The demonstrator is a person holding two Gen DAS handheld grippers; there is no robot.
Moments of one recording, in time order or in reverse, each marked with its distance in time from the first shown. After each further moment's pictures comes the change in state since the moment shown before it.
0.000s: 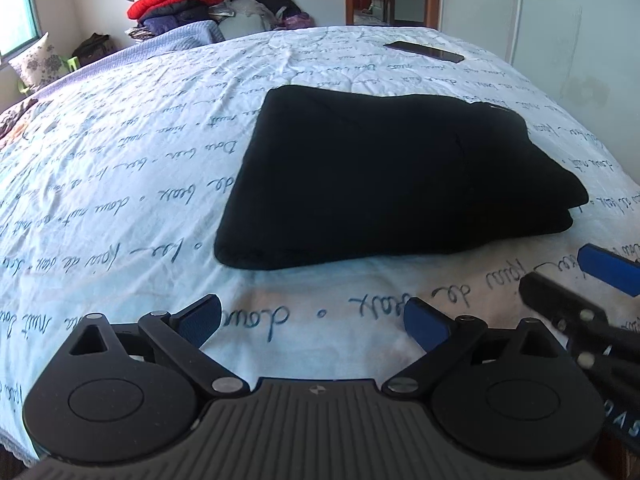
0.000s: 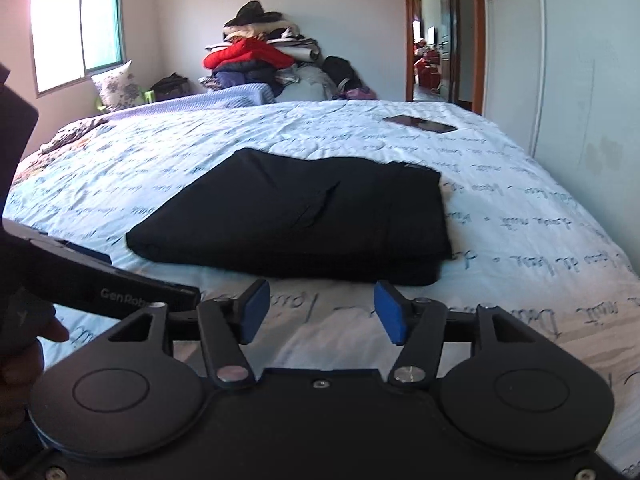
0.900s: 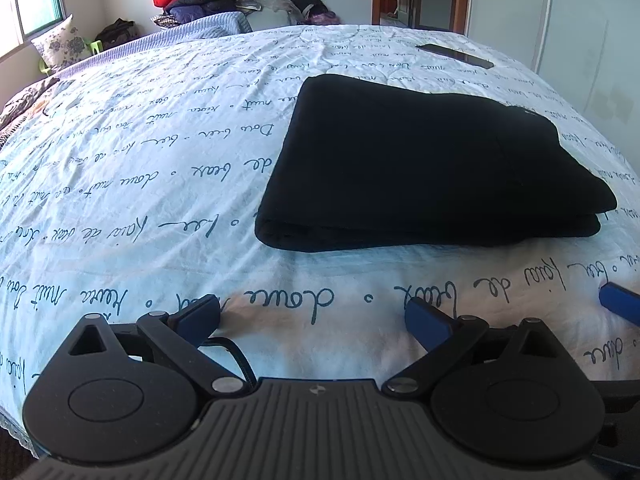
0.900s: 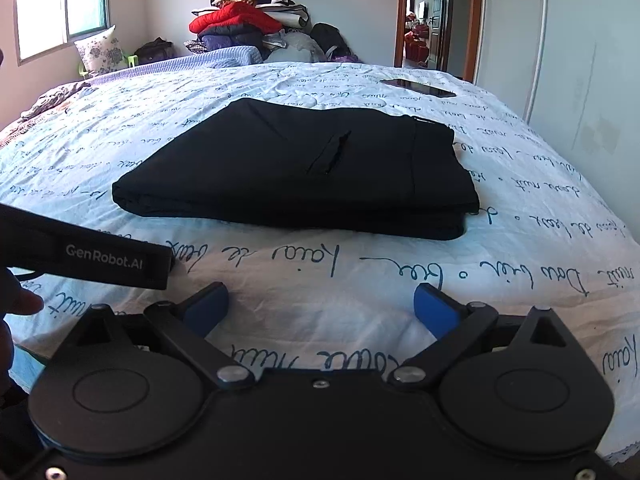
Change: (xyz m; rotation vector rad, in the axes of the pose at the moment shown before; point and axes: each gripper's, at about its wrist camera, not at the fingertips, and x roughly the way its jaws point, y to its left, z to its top) left arm 0.005 0.019 -0.008 -0.067 -0.005 0.036; right arm 0.021 0.022 -0.015 -0.004 0.094 -0.079
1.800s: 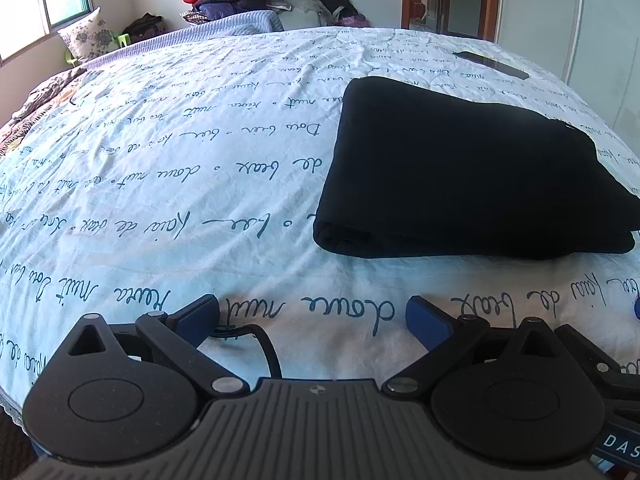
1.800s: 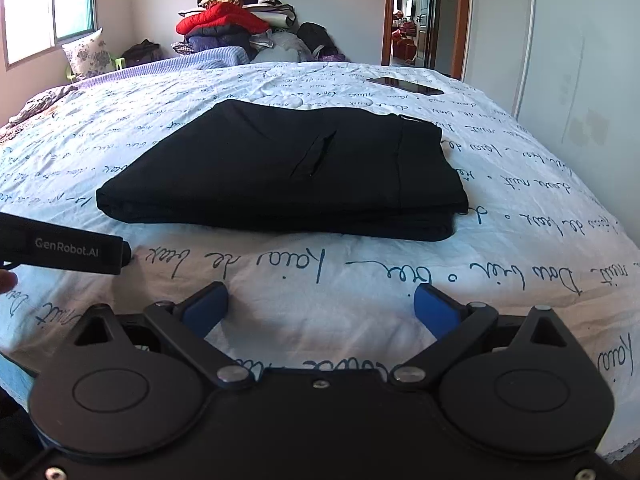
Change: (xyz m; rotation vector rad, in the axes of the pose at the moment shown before) left arm 0.005 0.023 0.000 -0.047 -0.001 0.065; right arm 0.004 -0.002 0.003 0.023 0.002 -0.034
